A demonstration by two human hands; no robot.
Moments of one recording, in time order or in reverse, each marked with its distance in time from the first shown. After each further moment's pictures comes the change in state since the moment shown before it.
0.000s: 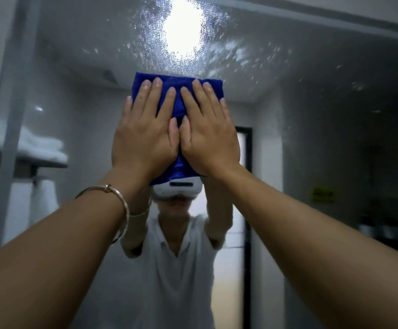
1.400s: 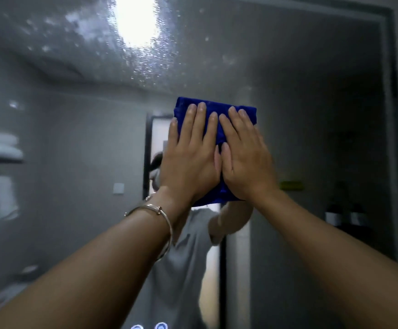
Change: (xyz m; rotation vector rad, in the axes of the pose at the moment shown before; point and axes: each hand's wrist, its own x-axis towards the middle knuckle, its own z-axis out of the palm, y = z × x) left_hand 0.004 0.322 0.081 -0.021 -0.088 0.101; right_hand -0.121 0.284 -0.132 -0.045 -0.076 0.054
